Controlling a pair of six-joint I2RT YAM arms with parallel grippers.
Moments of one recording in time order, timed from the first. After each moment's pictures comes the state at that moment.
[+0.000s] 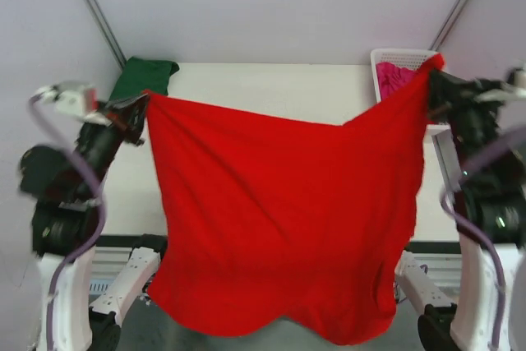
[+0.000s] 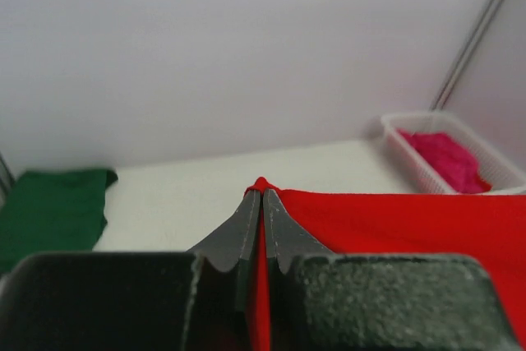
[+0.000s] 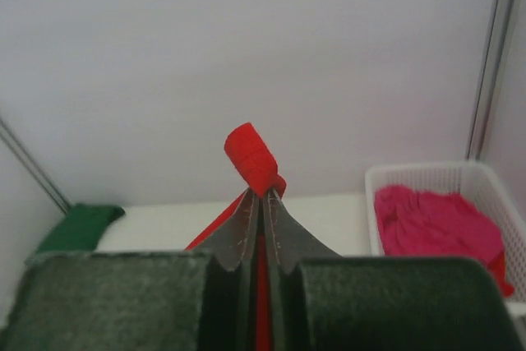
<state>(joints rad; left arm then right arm) -0.16 0.63 1.43 -0.53 0.18 -0.17 0.07 0.75 1.59 -0.50 -0.03 0.22</state>
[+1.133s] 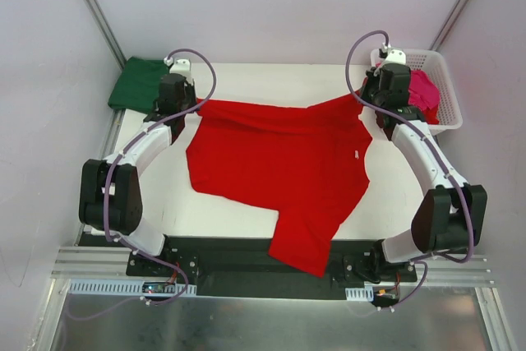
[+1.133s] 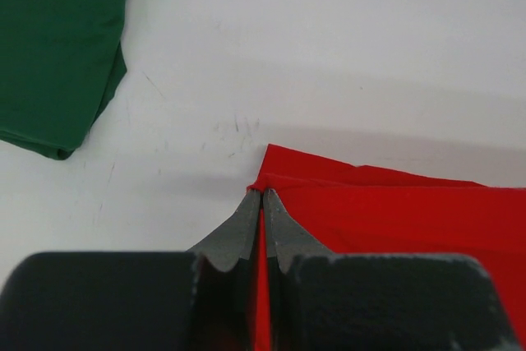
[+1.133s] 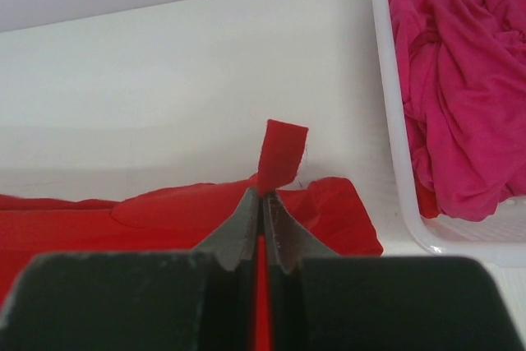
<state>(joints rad) -0.16 1.56 1.08 0.06 -0.12 -0.10 0.14 1.46 1.23 -0.17 0.08 0.21</state>
